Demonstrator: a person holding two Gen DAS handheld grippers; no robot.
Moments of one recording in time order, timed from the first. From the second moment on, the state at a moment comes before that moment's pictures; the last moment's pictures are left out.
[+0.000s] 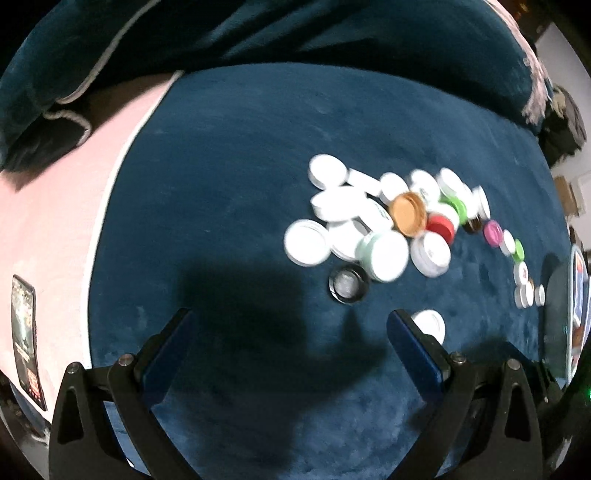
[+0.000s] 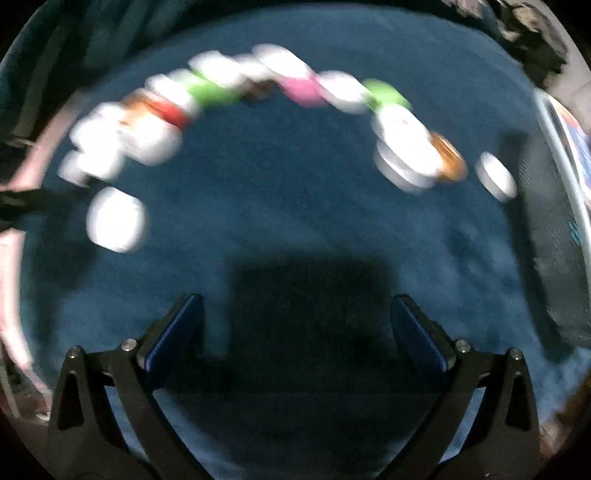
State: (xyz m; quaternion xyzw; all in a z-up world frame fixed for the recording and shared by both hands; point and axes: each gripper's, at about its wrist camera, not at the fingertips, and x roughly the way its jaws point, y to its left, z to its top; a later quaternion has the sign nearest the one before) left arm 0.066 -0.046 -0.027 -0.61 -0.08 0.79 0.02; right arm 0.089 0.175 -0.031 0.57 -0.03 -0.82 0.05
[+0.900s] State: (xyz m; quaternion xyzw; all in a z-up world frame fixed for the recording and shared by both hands) left arm 0.027 0.047 -0.044 -0.56 0.13 0.82 0.08; right arm 0.063 0.170 -0.021 0.53 -0.05 -0.84 0.10
